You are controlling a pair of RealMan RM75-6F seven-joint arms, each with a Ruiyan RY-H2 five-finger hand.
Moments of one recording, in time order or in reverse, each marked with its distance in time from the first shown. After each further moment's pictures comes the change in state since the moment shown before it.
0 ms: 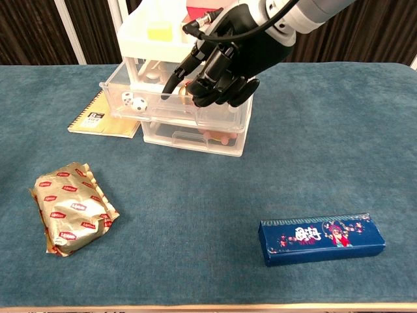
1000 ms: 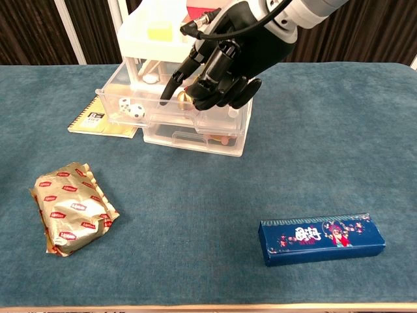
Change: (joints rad) left arm 0.000 0.001 0.000 -0.001 -0.001 -0.003 0.000; right arm 0.025 0.024 -0.010 0.006 -0.080 -0.071 0.077
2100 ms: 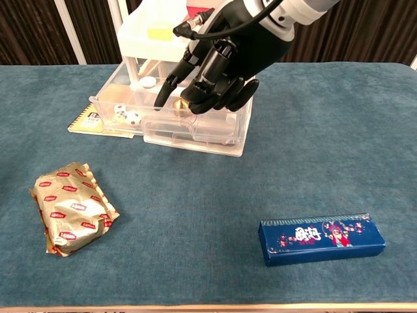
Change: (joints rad) left arm 0.000 -0.001 -0.001 0.002 0.003 0.003 -0.003; right arm 0.022 0.013 0.003 -0.002 -0.082 -0.050 0.079
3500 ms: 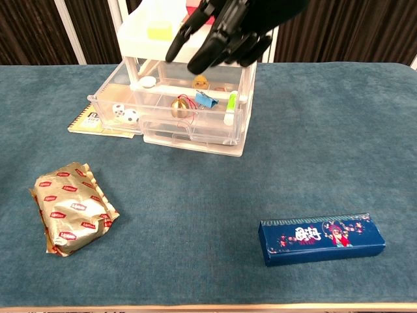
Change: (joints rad) left arm -0.003 0.000 -0.002 -0.001 -0.005 -0.007 -0.004; right arm -0.028 0.095 -0.016 -0.049 -0.058 0.155 0.029
